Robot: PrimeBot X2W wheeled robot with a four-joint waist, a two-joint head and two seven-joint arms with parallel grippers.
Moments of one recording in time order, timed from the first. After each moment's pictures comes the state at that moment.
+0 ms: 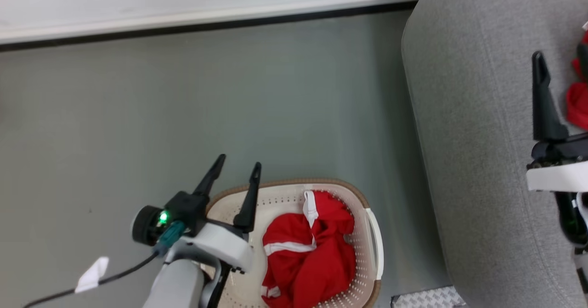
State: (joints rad) left arm -0.37 0.05 -0.24 0.36 -0.09 -0.06 -0.26; right arm -0.53 -0.30 0.13 0.19 0.44 0.13 -0.26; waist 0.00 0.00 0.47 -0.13
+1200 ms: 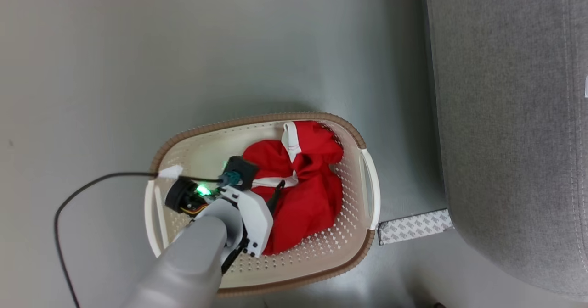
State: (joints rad) left arm -0.83 0.05 -0.71 1.11 -0.32 -0.13 -0.18; right arm -0.80 -0.30 0.07 0.09 0.46 0.13 -0.26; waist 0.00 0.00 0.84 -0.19
